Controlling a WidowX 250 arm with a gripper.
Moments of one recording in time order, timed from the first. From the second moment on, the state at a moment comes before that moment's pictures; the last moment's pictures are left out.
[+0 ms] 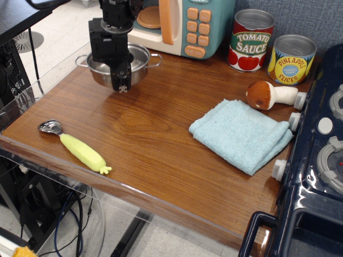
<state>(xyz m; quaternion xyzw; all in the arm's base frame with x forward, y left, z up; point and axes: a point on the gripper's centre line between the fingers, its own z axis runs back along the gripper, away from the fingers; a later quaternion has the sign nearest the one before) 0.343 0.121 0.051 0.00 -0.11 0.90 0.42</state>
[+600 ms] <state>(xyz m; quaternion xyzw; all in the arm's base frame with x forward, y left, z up) 0.382 0.157 0.027 0.03 -0.12 0.92 0.37</state>
